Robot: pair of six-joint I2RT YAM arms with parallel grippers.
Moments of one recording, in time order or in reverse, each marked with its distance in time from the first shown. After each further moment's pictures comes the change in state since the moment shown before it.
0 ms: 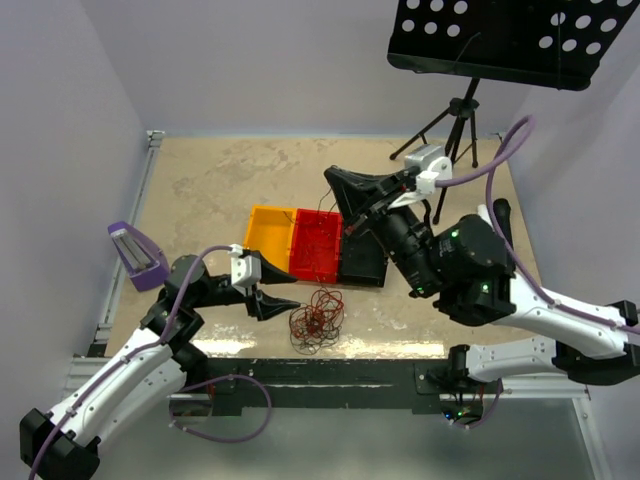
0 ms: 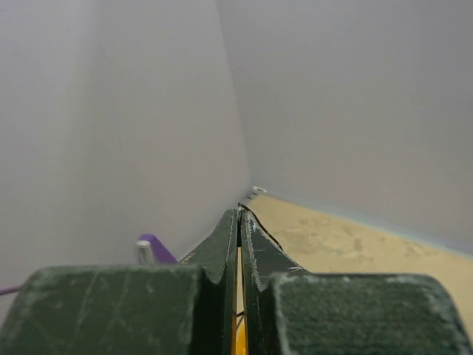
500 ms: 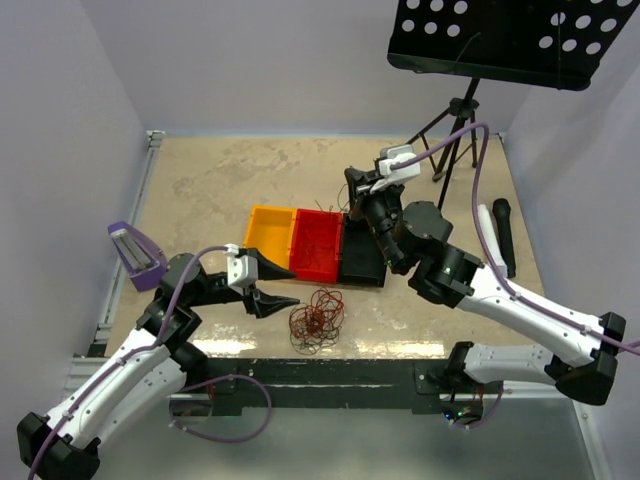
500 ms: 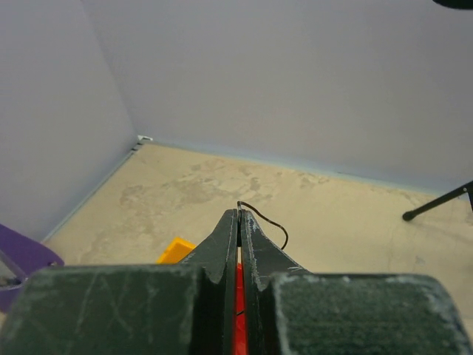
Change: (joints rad) left arm 0.002 -0.007 0.043 -0.021 -0.001 0.033; right arm -0.297 0.017 -0.257 -0.012 0.029 0.074
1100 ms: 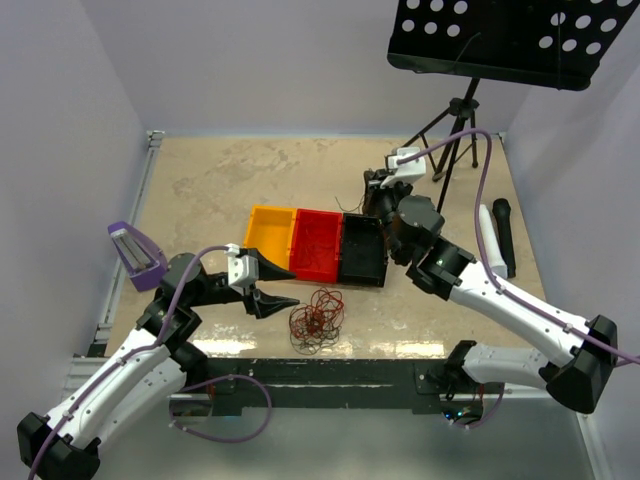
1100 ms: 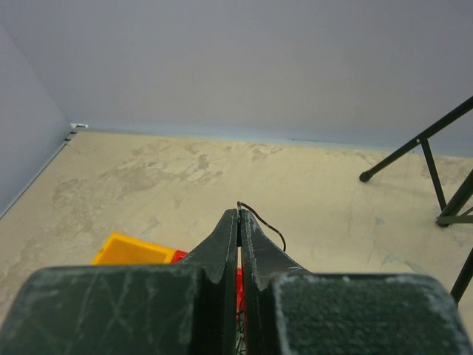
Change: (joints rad) left arm 0.002 0.000 0.001 -0.018 0.000 0.003; right arm -0.183 0.012 -0.163 0.056 -0.024 0.078
